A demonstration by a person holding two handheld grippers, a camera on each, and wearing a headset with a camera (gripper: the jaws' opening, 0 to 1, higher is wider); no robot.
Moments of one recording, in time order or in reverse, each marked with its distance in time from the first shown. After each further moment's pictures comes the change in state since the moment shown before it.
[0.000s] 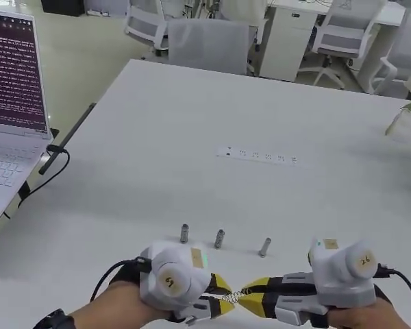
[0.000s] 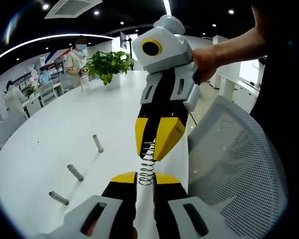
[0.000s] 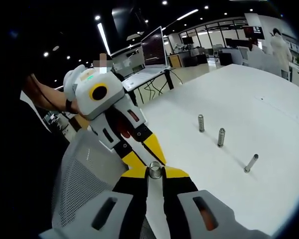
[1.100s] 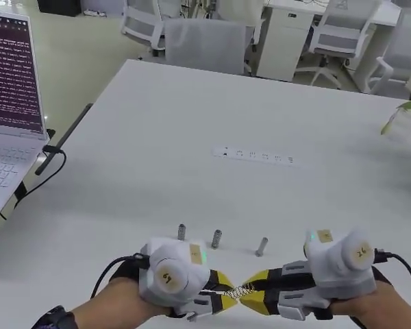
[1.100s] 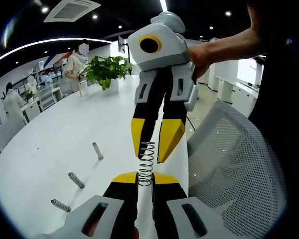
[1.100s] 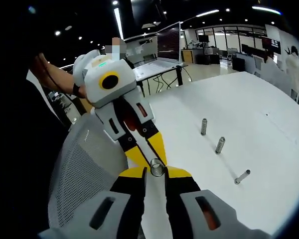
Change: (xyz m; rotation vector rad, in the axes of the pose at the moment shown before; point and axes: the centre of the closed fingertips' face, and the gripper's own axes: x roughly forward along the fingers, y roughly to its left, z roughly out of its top) left arm 0.000 0.000 0.015 0.022 -0.041 -0.009; right arm -0.009 0.002 0.007 -0.175 0.105 0.023
